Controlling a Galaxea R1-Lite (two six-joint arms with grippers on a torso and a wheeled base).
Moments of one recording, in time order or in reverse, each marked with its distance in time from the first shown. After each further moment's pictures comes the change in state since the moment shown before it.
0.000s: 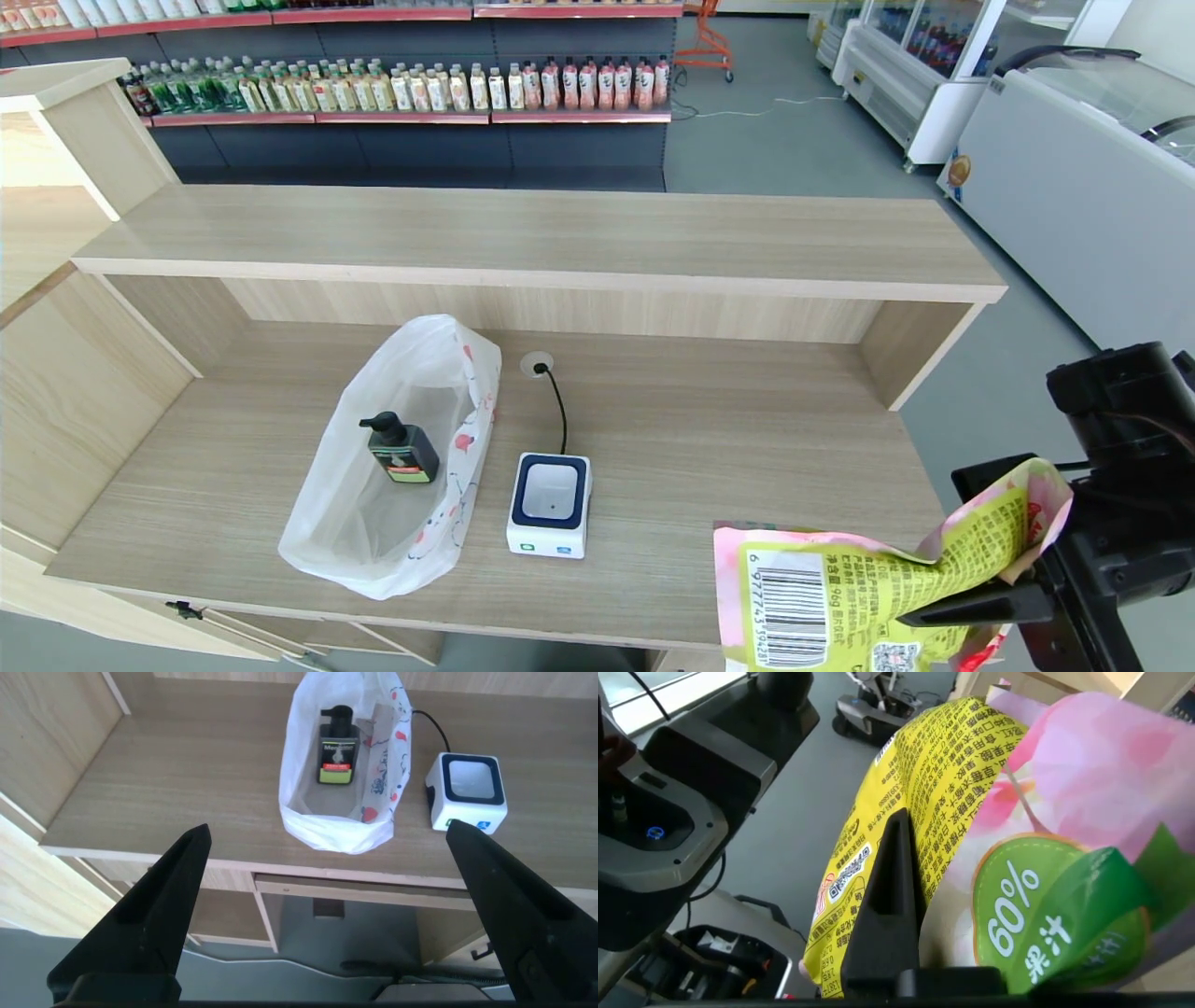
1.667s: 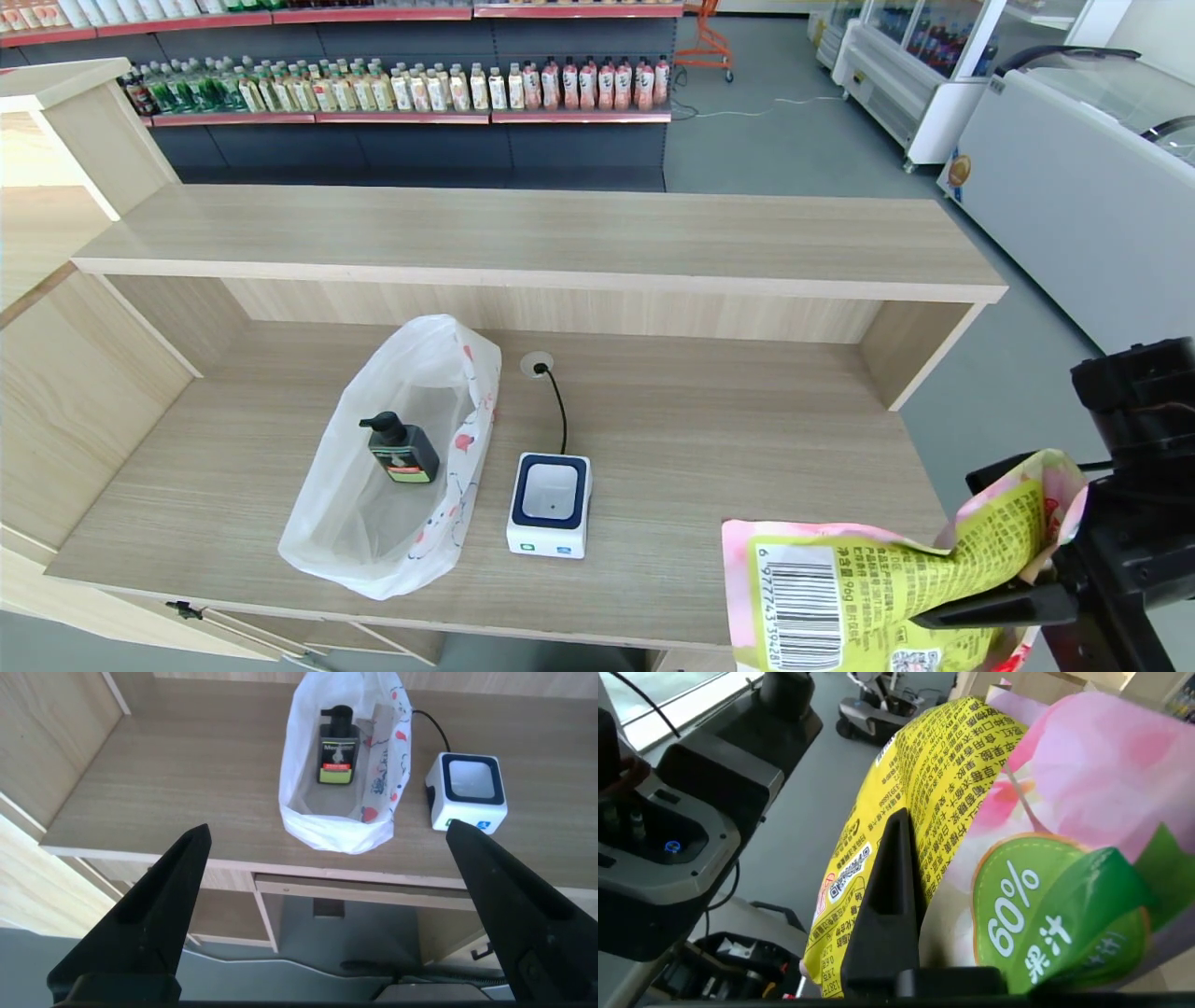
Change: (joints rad) left arm 0.000 0.000 0.000 0.000 0.000 0.000; right arm -0.013 -0.045 0.004 0.008 0.000 0.125
